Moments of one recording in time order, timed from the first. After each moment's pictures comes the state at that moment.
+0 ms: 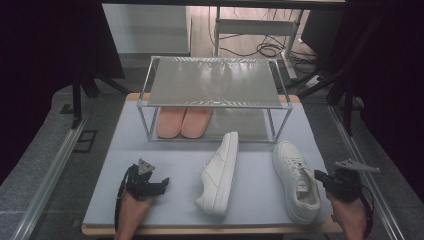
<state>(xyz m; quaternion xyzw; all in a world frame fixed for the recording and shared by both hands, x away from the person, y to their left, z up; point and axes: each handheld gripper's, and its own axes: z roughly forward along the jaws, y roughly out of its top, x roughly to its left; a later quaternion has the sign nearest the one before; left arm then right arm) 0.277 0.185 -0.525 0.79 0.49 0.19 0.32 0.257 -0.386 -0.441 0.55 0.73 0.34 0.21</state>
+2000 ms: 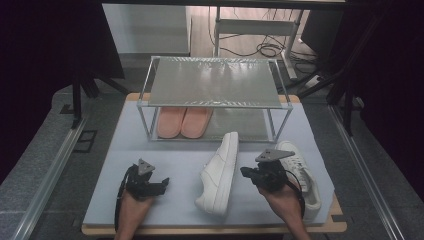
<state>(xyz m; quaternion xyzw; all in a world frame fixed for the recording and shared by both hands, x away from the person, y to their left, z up) 0.277 0.185 -0.525 0.79 0.48 0.19 0.32 0.276 -0.202 -0.425 0.36 0.84 0.40 0.11</state>
